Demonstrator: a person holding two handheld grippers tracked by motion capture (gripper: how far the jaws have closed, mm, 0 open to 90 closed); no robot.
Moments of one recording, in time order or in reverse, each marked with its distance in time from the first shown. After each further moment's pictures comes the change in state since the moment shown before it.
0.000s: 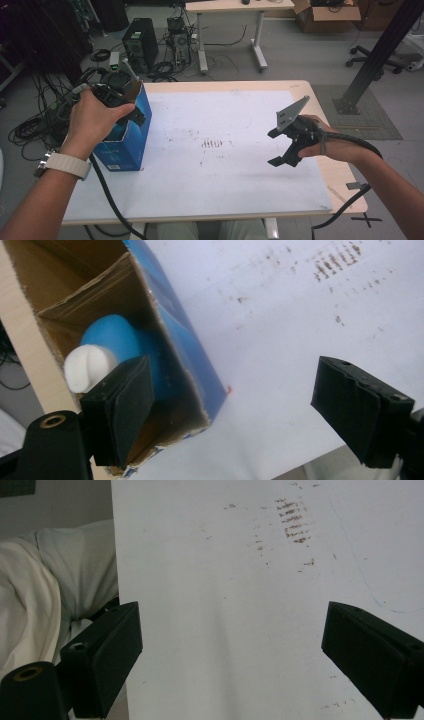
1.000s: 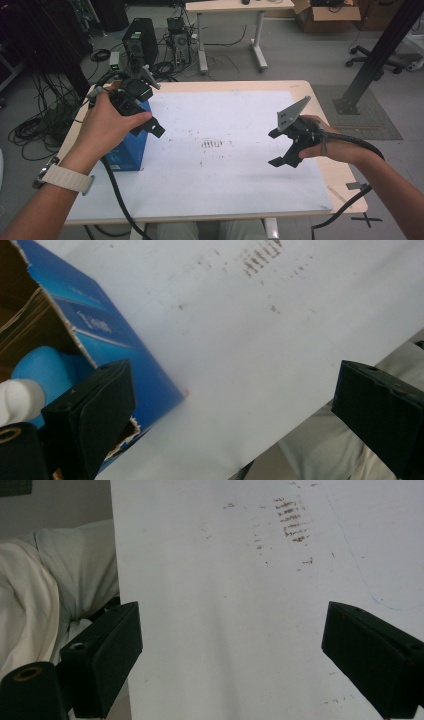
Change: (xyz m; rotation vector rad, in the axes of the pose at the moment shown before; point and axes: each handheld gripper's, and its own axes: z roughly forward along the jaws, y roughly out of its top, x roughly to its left) left arm -0.052 0.002 -0.018 -0.006 -0.107 0.174; right arm 0.003 0.001 -0.003 0.004 -0.010 0.008
